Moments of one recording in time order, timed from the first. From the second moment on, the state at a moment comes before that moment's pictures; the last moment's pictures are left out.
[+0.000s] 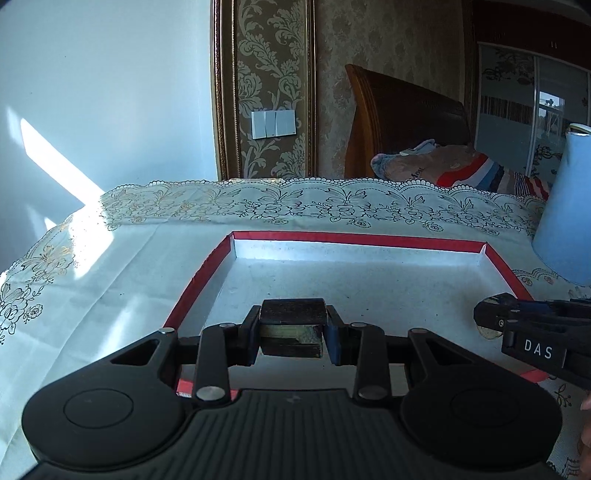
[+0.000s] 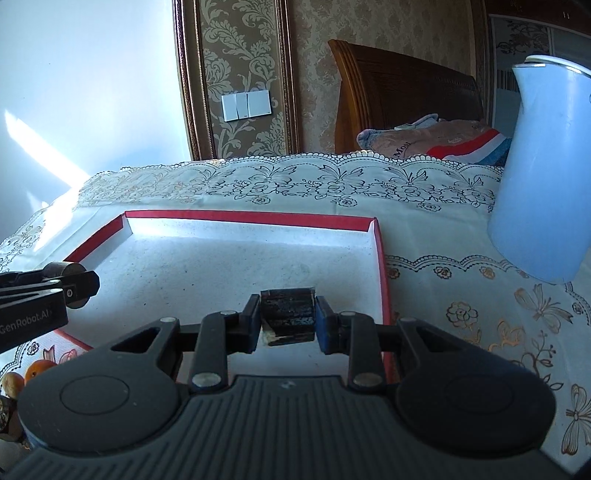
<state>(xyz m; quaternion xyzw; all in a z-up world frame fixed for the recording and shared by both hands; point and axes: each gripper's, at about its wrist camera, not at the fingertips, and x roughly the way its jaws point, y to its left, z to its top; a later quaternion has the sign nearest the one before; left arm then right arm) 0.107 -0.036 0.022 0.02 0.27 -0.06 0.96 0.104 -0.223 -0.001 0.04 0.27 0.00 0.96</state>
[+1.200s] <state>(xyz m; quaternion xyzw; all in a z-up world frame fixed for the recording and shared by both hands) 0.149 -0.042 0.003 0.03 0.31 -0.03 0.95 0.143 -0.218 -0.010 0.02 0.28 -0.03 0.96</state>
